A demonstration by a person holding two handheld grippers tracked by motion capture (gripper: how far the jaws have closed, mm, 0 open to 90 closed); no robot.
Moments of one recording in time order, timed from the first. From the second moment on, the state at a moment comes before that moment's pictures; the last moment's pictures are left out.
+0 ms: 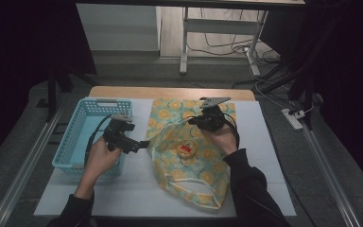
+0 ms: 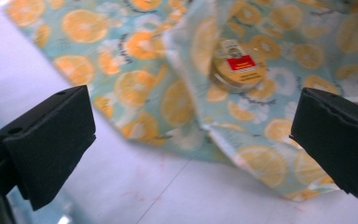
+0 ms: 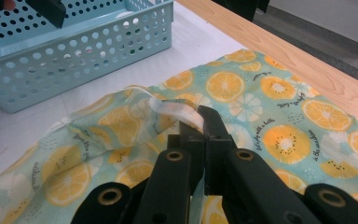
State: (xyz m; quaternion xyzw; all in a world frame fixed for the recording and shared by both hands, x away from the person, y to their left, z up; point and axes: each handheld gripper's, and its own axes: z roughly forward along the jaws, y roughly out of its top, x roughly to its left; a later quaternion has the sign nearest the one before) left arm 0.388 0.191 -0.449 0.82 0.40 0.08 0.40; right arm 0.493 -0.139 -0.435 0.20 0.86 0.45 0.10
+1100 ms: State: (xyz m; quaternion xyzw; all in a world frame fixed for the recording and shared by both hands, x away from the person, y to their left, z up) left arm 0.407 0.266 -0.489 0.78 0.54 0.10 0.29; right arm 0.494 -0.139 -0.435 0.21 0.86 0.45 0.10
